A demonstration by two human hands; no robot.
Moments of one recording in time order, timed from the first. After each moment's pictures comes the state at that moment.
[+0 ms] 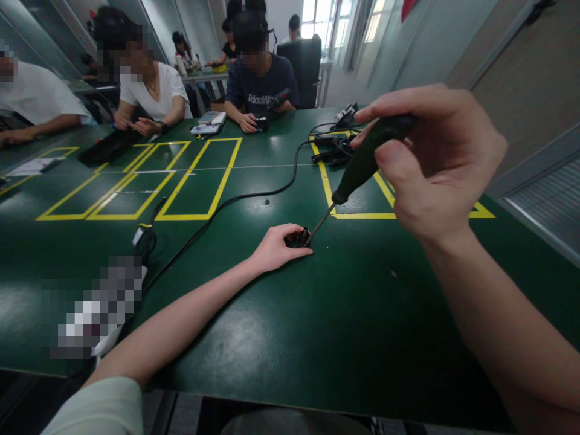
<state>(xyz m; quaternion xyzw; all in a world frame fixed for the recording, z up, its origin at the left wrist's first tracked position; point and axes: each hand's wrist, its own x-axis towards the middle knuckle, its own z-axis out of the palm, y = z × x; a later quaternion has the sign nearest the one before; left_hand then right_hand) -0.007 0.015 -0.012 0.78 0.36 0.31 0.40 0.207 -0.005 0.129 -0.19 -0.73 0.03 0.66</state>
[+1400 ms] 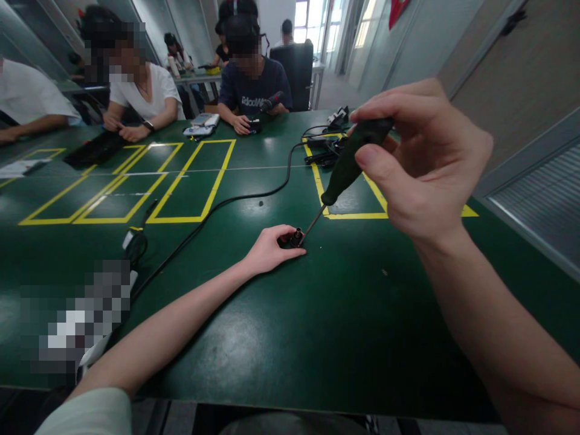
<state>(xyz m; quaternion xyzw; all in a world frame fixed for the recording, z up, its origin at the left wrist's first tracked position) -0.010 0.016 -0.013 0.78 0.36 0.32 0.40 0.211 -0.011 0.135 -0.22 -0.76 0.00 0.61</state>
